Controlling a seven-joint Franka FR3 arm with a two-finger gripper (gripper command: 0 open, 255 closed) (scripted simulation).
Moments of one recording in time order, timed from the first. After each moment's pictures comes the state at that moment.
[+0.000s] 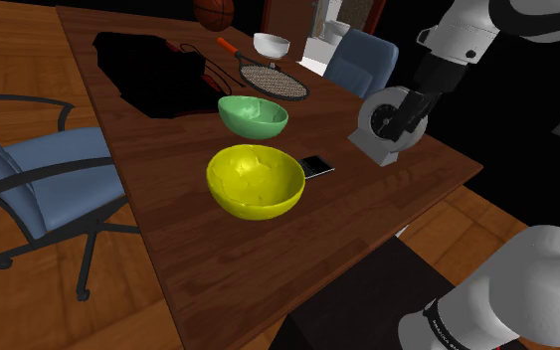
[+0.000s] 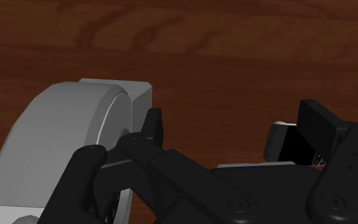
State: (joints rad) arm 0.00 -0.76 -0.03 -2.41 -0.01 1.67 -0.14
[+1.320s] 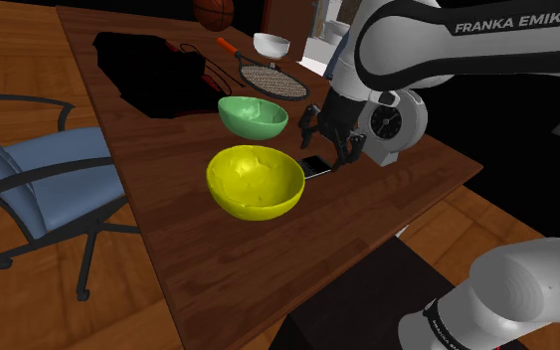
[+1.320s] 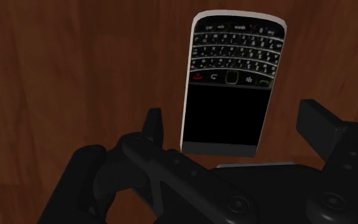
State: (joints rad) arm -0.38 -0.51 0.57 -2.40 0.32 2.00 1.44
